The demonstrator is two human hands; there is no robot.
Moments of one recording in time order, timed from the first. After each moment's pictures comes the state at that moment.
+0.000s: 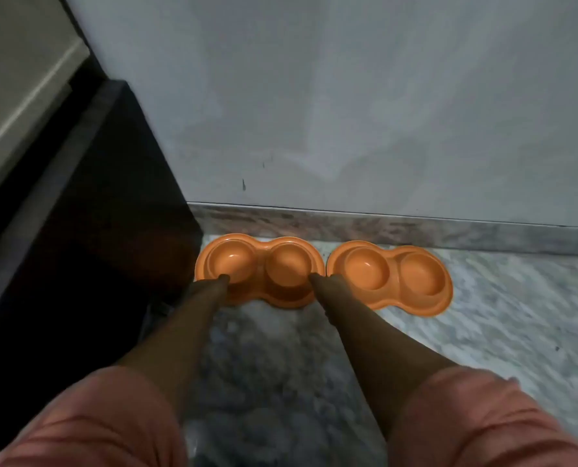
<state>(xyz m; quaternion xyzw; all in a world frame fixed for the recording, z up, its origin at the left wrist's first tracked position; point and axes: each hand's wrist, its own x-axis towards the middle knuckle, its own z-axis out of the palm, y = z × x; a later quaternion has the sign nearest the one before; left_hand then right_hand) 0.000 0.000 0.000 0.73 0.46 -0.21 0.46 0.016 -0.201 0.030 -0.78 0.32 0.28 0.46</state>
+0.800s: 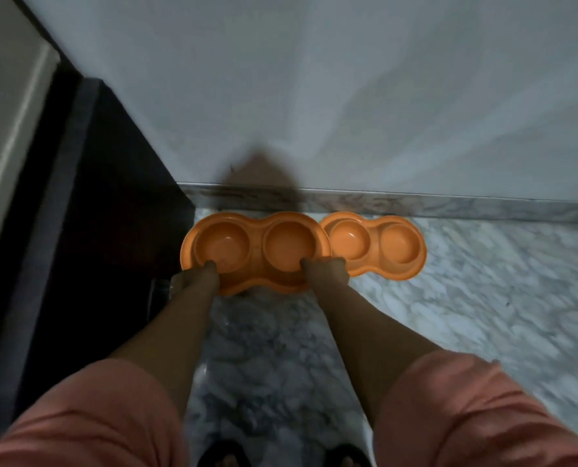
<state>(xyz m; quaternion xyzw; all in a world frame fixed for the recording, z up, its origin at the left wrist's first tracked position) -0.020 -0.013 0.072 0.64 0.61 -0.19 0.44 0.003 -0.202 0.091 -0.79 0.39 0.28 0.38</state>
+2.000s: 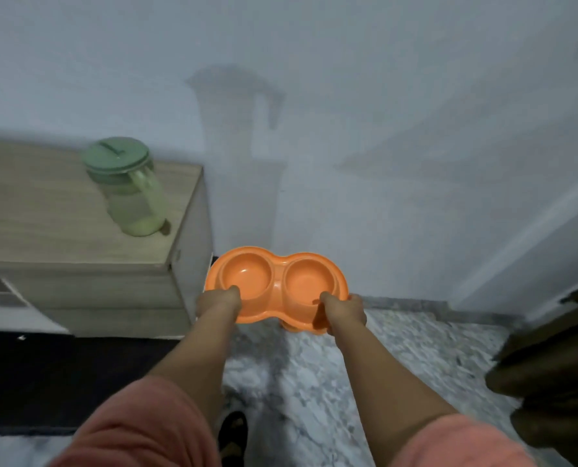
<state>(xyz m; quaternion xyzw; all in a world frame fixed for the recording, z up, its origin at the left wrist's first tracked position) -0.295 -0.051 0.753 0.70 0.46 -0.10 0.53 -0.306 -0.244 0.782 -0.74 0.40 0.11 0.53</state>
